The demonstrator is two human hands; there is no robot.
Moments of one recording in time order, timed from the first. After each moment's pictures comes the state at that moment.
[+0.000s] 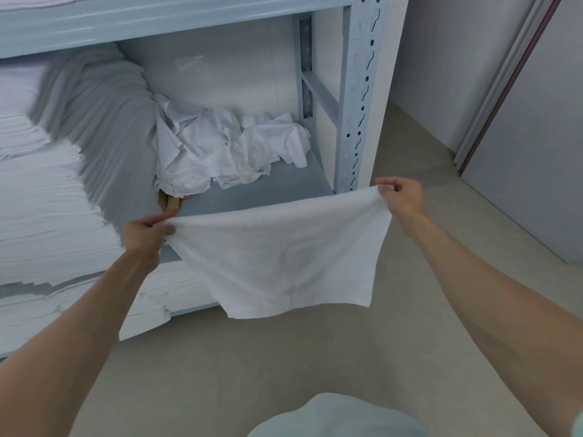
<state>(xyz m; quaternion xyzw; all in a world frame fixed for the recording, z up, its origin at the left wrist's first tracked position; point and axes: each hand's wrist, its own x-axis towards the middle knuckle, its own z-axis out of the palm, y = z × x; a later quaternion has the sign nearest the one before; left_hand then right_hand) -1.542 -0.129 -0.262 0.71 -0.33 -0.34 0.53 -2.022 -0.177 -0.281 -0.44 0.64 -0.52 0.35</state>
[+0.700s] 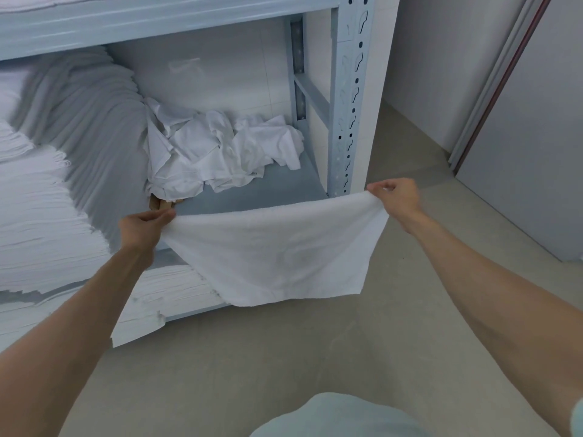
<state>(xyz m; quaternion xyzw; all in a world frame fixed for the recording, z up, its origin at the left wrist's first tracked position) -1.562 -0.145 -0.251 0.71 -0.36 -0.31 0.52 -2.040 -0.186 -0.278 -0.49 0.66 -0.47 0.32</state>
